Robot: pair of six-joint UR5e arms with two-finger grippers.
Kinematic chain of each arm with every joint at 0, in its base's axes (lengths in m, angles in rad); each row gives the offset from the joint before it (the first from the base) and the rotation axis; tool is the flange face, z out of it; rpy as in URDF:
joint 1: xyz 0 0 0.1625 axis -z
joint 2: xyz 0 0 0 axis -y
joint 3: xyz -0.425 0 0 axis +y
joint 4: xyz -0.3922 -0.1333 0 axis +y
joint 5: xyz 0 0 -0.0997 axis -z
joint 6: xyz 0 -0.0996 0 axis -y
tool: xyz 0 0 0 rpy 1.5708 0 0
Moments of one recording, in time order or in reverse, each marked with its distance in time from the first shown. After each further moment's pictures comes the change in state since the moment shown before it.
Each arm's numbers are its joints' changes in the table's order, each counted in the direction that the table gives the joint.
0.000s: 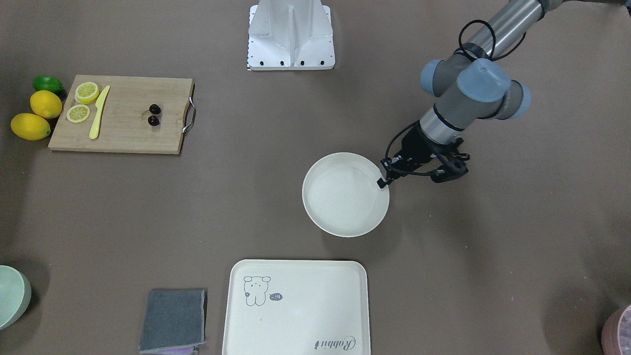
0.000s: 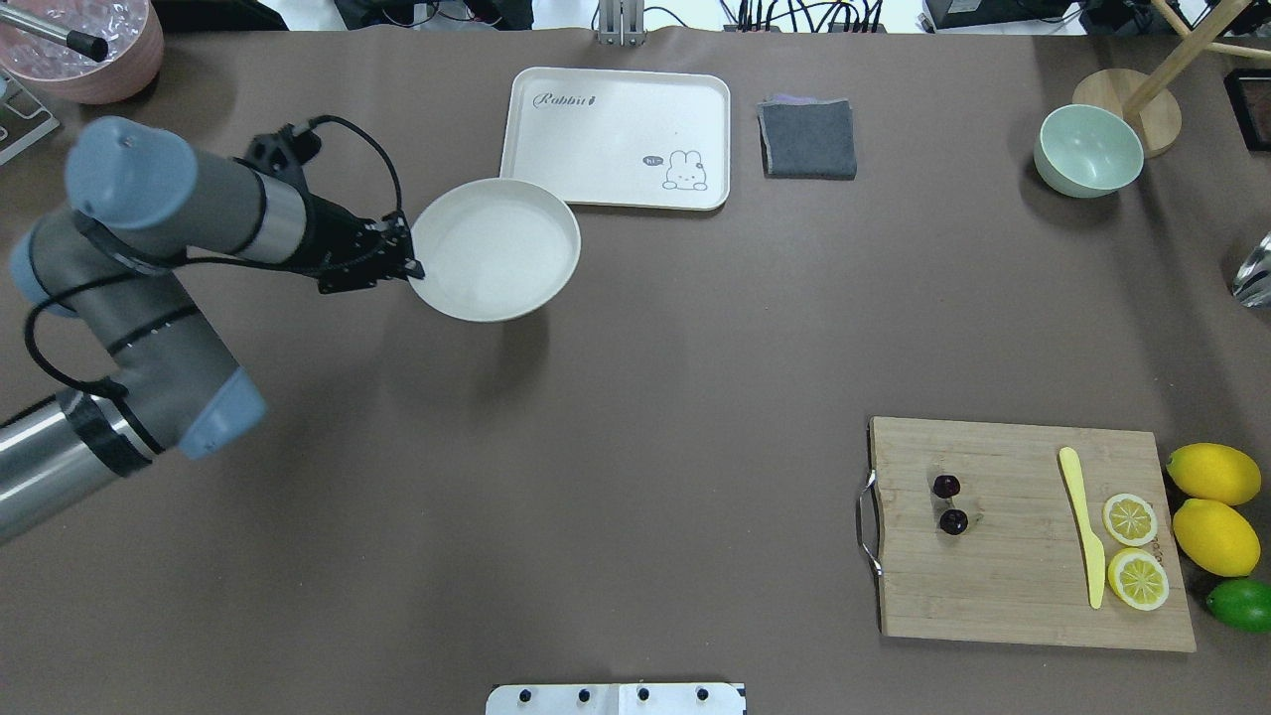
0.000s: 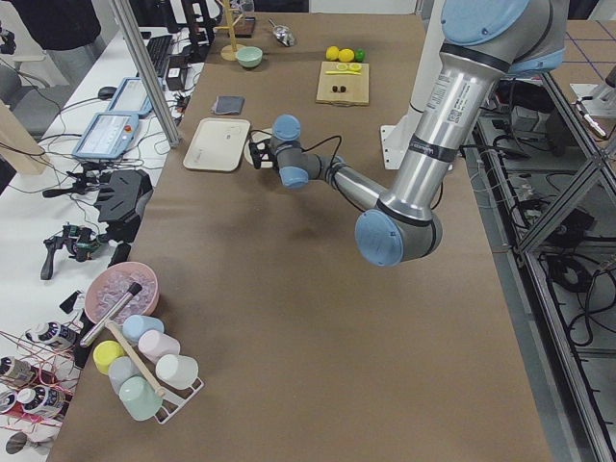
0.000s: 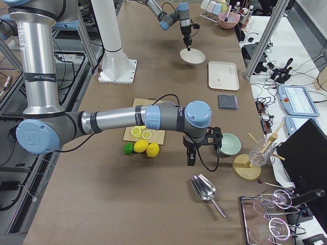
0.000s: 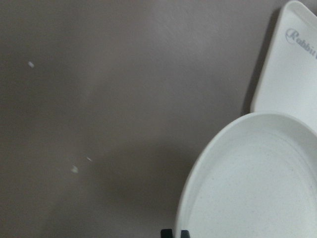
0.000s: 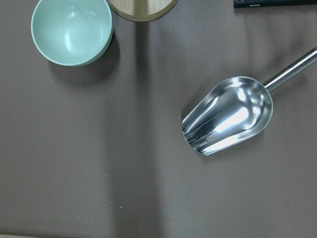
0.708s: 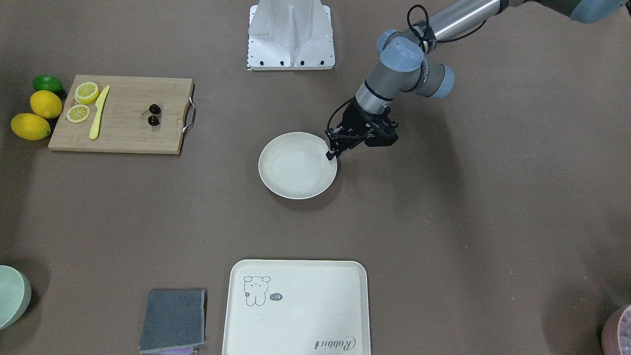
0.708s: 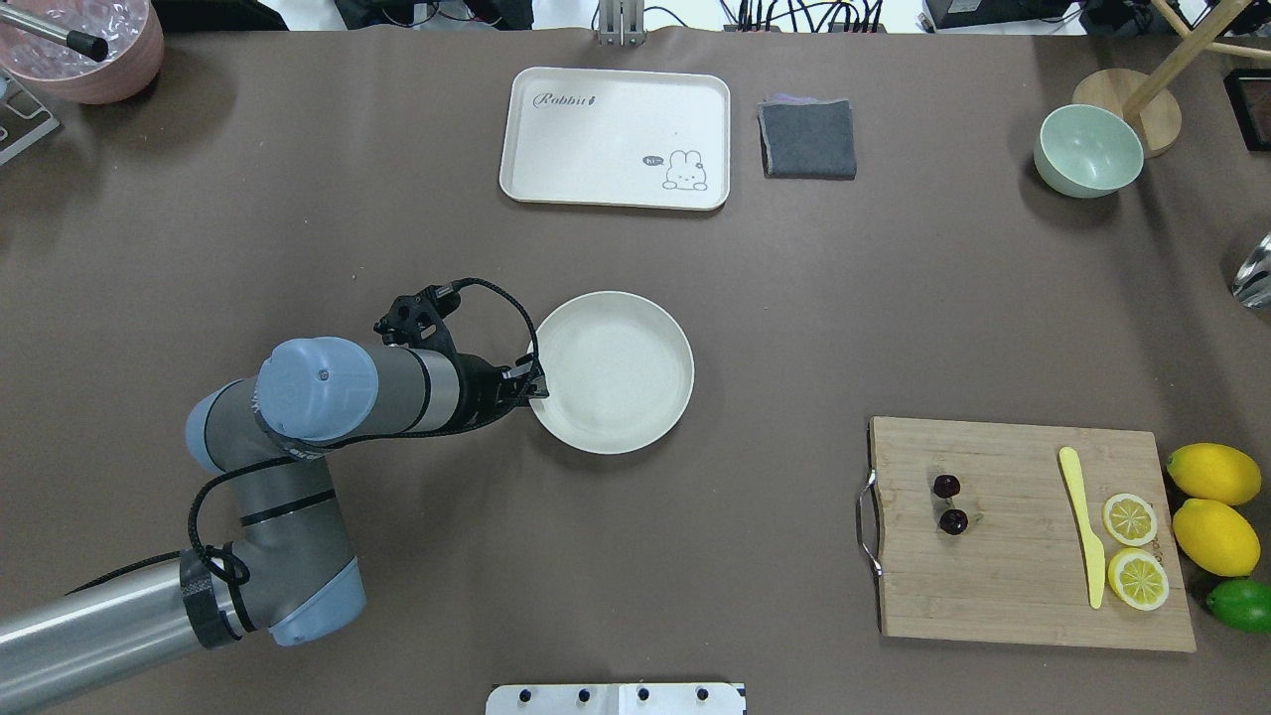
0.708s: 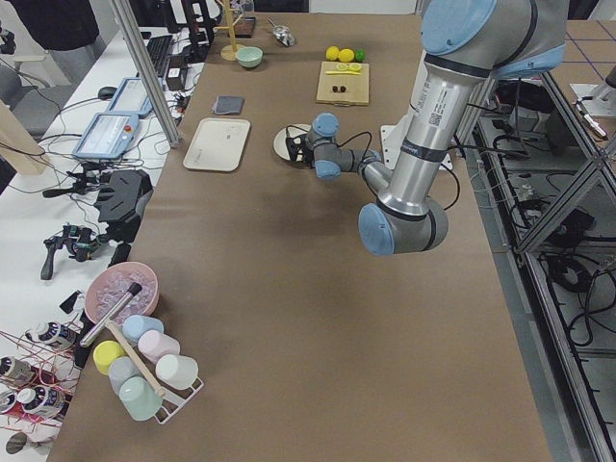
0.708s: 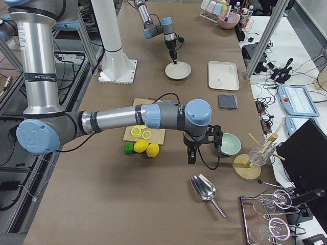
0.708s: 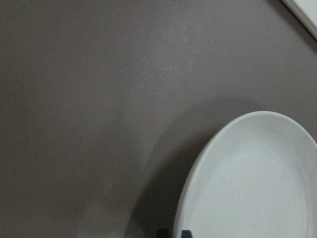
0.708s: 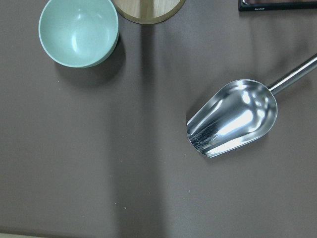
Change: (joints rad) left arm -0.223 -0.014 0.042 -0.009 0.233 -0.063; right arm 0.003 0.004 -0.011 0.000 0.007 0.000
